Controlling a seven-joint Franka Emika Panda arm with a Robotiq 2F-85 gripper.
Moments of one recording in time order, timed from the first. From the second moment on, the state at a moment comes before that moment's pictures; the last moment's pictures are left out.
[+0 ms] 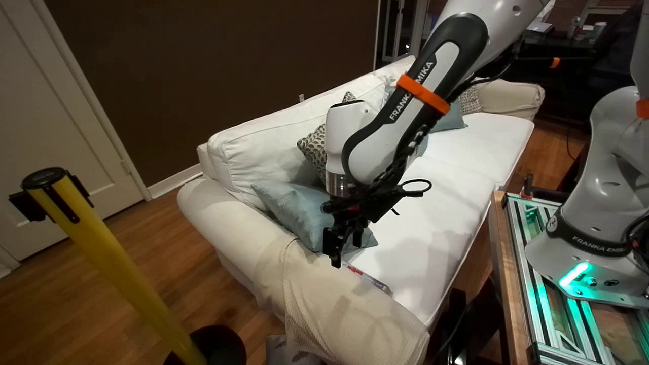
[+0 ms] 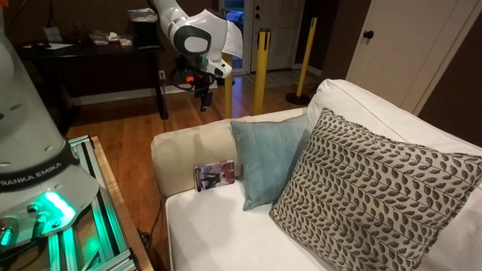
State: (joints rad) arm 0.17 0.32 0.14 -2.34 0.43 2.59 0.13
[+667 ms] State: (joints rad) arm 0.26 0.49 0.15 -2.28 0.28 2.60 0.30
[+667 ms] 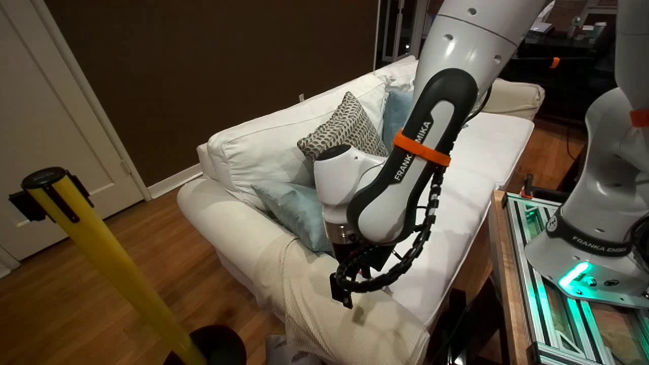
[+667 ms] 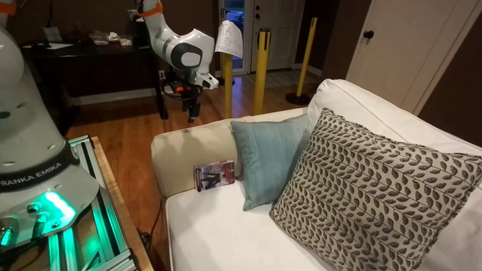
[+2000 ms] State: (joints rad) arm 0.22 0.71 0.15 -2.16 0.28 2.68 0.29
